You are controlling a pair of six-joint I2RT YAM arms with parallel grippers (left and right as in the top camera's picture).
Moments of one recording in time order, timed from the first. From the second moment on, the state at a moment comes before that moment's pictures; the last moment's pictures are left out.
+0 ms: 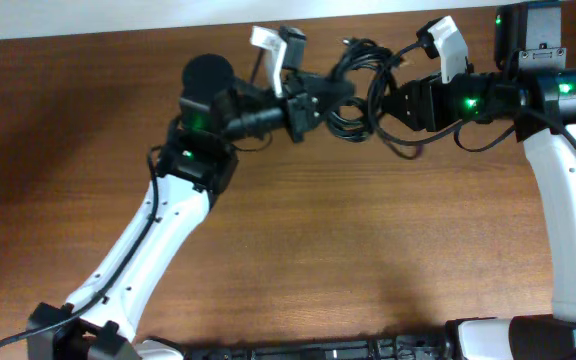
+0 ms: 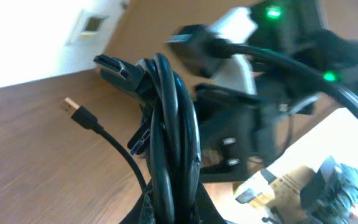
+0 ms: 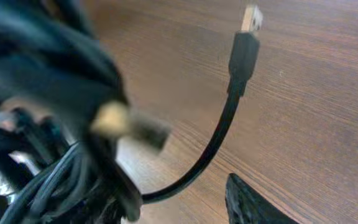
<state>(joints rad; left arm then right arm) -0.44 1.54 1.25 0.27 0.89 -0.54 0.01 1.53 1.71 -1.14 -0.67 -0.20</state>
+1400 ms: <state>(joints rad) -0.31 1.55 1.25 0.29 1.12 -0.41 -0.06 1.52 1.71 -1.14 -0.37 -0.02</state>
